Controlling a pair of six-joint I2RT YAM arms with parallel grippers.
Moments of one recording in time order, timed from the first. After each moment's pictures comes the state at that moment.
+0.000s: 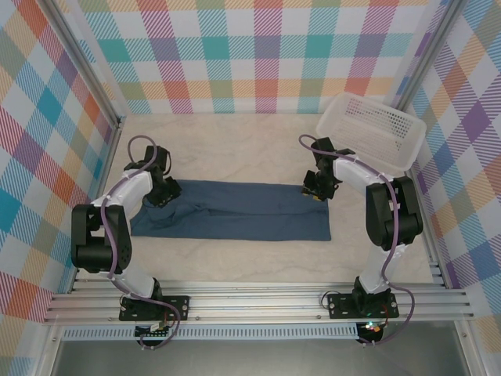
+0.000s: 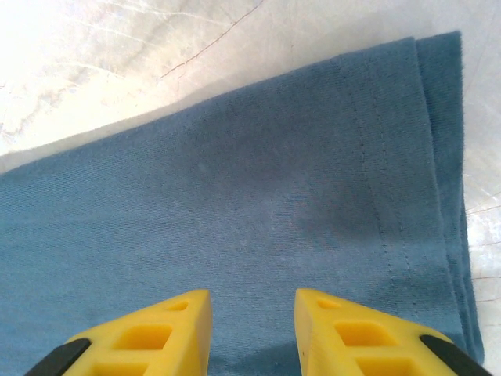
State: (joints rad) left arm -0.05 1.62 1.09 -0.75 0.00 -0.66; right arm 0.29 1.84 1.27 -0.79 -0.14 0.62
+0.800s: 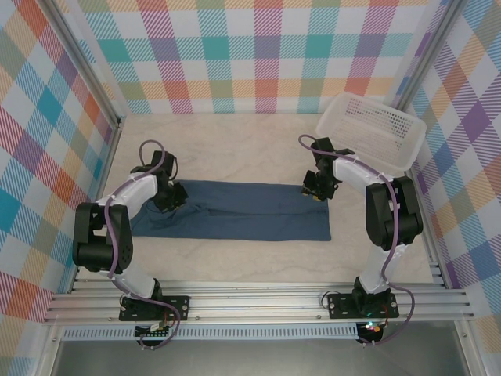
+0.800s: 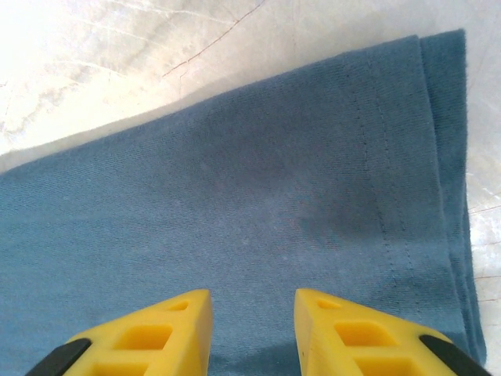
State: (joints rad) left arm -0.09 1.62 1.03 -0.74 0.07 -0.58; right arm 0.29 1.84 1.27 -0.79 -0.13 0.62
